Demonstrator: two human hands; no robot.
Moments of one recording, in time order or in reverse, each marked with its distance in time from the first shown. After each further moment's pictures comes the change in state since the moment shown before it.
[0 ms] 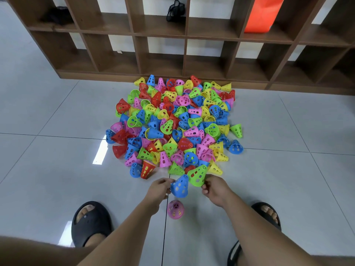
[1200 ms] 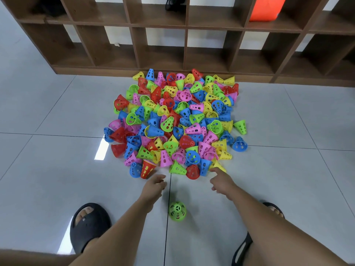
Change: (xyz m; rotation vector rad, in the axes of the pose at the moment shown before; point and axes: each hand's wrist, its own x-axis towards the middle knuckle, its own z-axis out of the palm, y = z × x) left_hand 0.037 -0.014 -0.027 0.122 0.022 0.041; right_hand 0.045 -0.017 -0.028 -0.979 0.173 -0.163
